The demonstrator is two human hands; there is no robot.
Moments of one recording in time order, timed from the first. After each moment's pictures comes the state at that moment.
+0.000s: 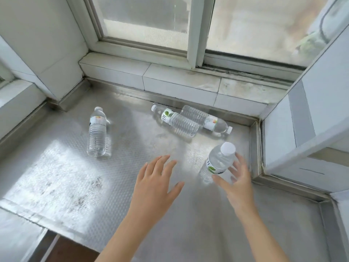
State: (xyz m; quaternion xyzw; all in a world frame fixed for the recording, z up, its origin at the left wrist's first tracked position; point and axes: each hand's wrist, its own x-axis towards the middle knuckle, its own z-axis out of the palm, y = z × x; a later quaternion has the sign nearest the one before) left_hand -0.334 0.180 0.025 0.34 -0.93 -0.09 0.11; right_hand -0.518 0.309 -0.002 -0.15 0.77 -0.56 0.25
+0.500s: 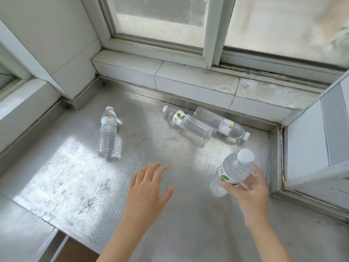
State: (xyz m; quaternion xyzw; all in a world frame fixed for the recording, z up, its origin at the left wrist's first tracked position) left_hand -0.317 0.148 0.007 0.42 -0.90 -0.11 0.08; right_hand -0.530 0.290 -0.013 -0.12 0.73 -0.63 0.24
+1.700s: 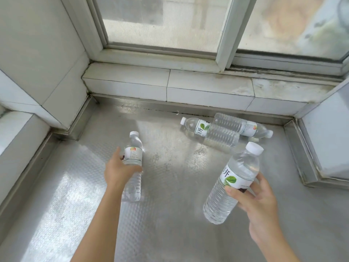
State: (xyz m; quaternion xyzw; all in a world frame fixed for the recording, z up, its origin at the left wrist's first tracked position) left_hand -0.258 -0.134 -0.030 0.59 -0.67 -0.44 0.08; right_hand -0.393 0.163 0.026 0.02 0.70 -0.68 0.23
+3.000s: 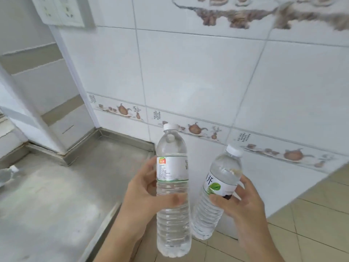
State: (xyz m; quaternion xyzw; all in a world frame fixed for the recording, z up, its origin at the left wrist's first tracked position) left_hand -0.180 0.454 0.156 -0.20 -0.66 -0.68 -0.26; right_hand -0.044 0.625 0.125 0.30 0.55 -0.74 -0.26
